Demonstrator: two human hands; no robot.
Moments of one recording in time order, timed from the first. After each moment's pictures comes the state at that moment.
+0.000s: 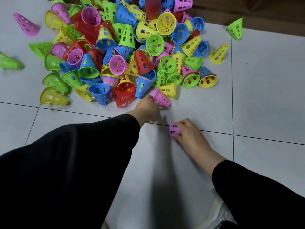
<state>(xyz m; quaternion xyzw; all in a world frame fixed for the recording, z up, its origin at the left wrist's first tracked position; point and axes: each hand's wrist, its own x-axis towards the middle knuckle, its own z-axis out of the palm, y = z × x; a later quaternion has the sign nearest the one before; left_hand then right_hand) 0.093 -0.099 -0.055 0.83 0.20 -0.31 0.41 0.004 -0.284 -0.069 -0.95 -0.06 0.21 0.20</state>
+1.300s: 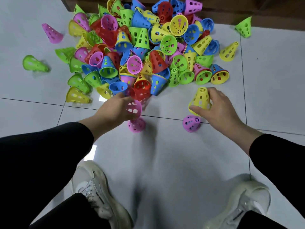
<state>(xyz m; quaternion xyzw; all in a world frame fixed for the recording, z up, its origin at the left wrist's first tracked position) 0.028 0.057 0.007 0.96 -0.08 -0.16 0.21 0.028 -0.286 0.003 -0.94 0.02 0.08 0.32</state>
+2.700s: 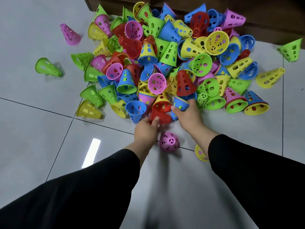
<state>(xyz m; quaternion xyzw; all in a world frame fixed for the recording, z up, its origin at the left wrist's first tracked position) 0.084 0.016 -0.081 0.79 0.34 -0.15 0.49 0.157 -0.129 -0.098 -0.88 0.14 0.15 0.43</state>
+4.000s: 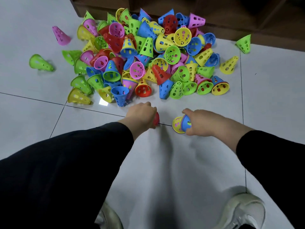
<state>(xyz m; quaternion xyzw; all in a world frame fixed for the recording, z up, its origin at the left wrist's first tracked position) 0.050 -0.026 -0.013 0.97 -0.13 -0.20 -0.05 0.057 -0.253 0.009 -0.93 -0.17 0.34 -0.01</state>
